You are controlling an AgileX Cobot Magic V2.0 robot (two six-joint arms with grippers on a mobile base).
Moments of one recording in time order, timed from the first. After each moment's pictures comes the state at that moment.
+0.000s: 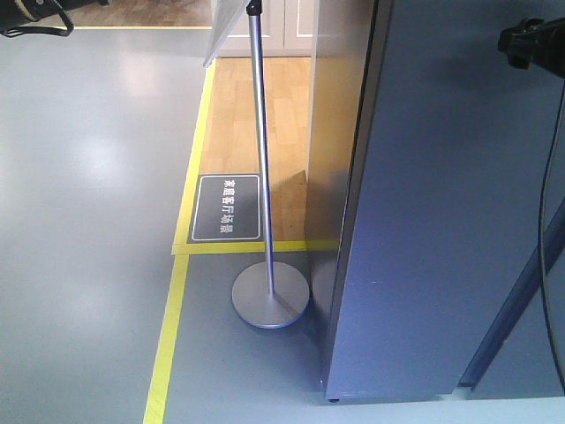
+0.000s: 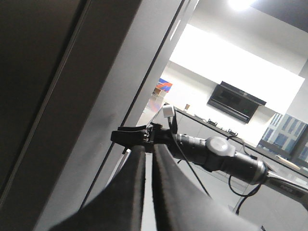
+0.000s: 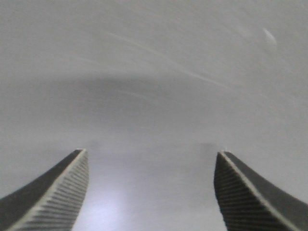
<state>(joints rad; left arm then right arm) 0.00 1.99 -2.00 1.39 -1.23 -2.15 -0.19 1.74 -1.56 0.97 0.32 -0.93</state>
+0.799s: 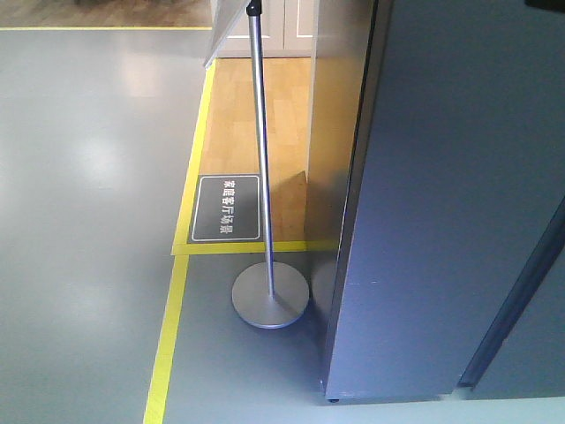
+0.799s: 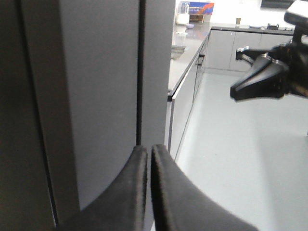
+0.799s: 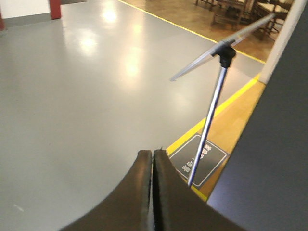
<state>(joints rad) 0.00 1.61 -1.96 1.78 -1.25 -2.15 -0.19 1.15 -1.49 0.96 1.13 -1.02</state>
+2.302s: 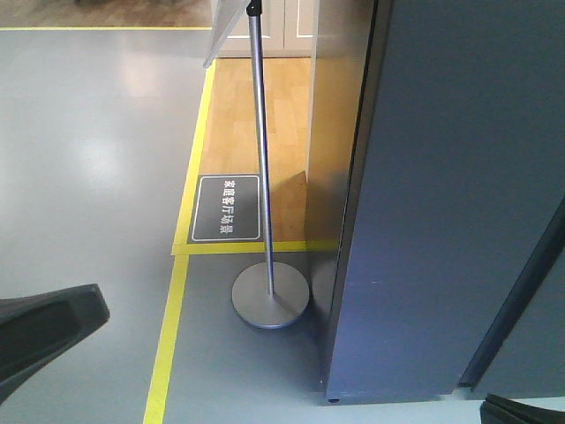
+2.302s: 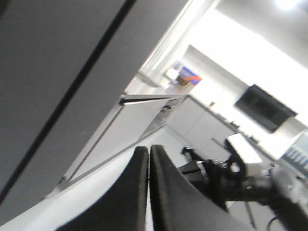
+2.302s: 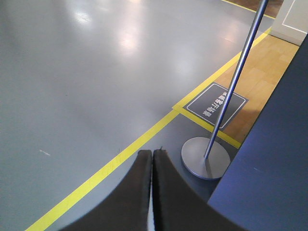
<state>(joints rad) 0.00 0.67 -0.44 1.39 -1.09 -2.08 -0.19 0.26 -0.39 0.94 1.02 -1.11</state>
